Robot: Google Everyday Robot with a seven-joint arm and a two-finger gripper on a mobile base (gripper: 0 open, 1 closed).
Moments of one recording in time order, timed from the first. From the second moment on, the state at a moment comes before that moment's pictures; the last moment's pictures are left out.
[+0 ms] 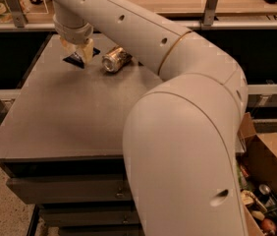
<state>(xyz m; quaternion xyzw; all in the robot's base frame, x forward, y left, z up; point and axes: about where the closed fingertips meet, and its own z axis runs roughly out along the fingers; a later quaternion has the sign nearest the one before) 0.731 0.178 0.878 -0.95 0.21 -0.17 0.15</state>
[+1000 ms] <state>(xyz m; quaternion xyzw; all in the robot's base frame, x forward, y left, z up) 0.740 0.164 0.875 -0.95 0.22 -0.17 0.14</state>
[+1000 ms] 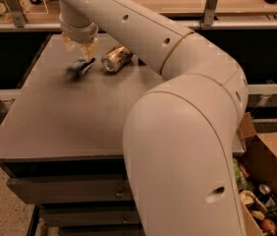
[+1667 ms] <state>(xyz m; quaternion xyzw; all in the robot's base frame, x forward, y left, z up) 0.741 0.162 0.883 -0.95 0.22 -0.17 0.14</state>
